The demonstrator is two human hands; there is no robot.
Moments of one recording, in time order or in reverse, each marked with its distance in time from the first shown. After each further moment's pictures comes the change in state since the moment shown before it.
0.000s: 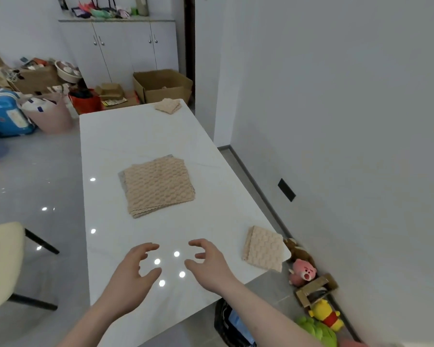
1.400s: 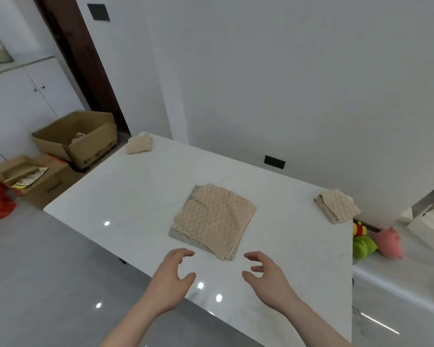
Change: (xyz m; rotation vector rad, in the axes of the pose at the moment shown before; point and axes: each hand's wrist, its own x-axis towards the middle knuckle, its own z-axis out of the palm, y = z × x) left_hand 0.325 -0.164 -0.331 0.254 -0.599 0.455; right_hand 0.169 -0.181 0.309 0.184 0.714 0.288
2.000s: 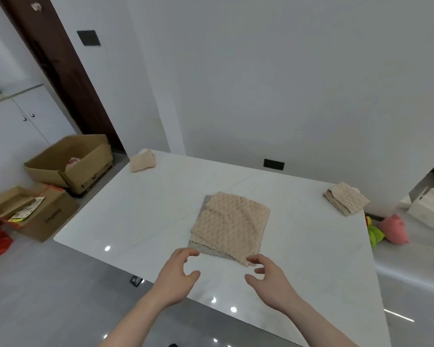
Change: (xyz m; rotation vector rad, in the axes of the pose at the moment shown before) left_hand 0.039 -0.045 -0.080 0.109 -0.101 0.098; right_hand 0.007 -0.038 0.081 0.008 0.067 0.016
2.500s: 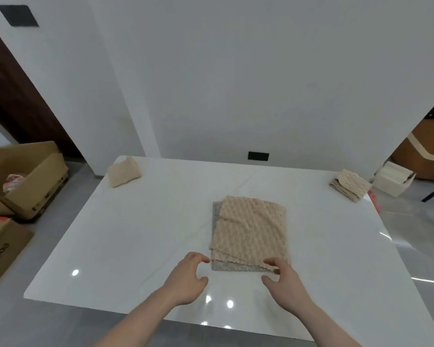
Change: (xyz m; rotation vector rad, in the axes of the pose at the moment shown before) left_hand 0.147 -0.124 -0.081 0.196 -0.355 0.165; right_hand 0.086 -0.046 0.116 -0.031 0.261 0.237
